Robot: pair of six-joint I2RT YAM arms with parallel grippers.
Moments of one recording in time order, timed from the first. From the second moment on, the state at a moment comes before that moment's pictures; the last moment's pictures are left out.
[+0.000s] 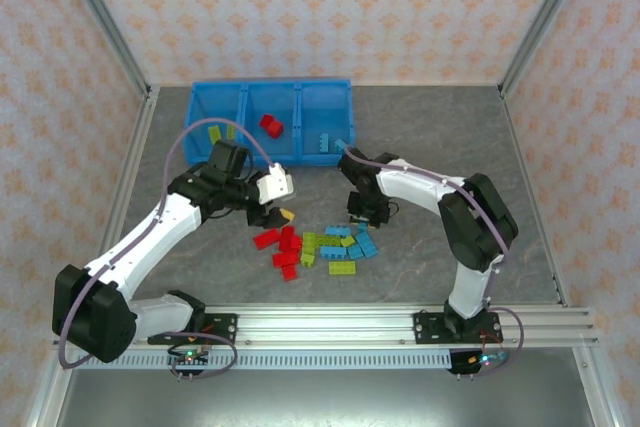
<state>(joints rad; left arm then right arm) -0.37 1.22 0.94 -0.67 0.62 0.78 0.64 1.81 1.21 -0.91 -0.06 0.84</state>
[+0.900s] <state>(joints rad) -0.37 1.19 0.79 -0.18 0.31 0.48 0.64 2.12 1.94 -0.72 0.15 0.47</state>
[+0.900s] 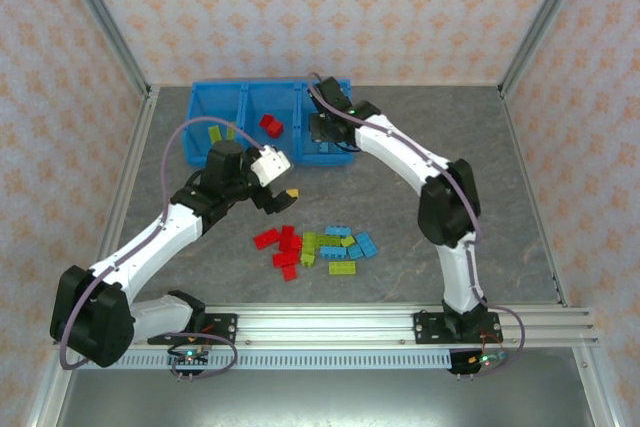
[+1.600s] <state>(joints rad) -0.36 1.22 0.80 -0.13 0.23 0.33 0.62 2.11 1.91 -0.74 0.13 0.48</state>
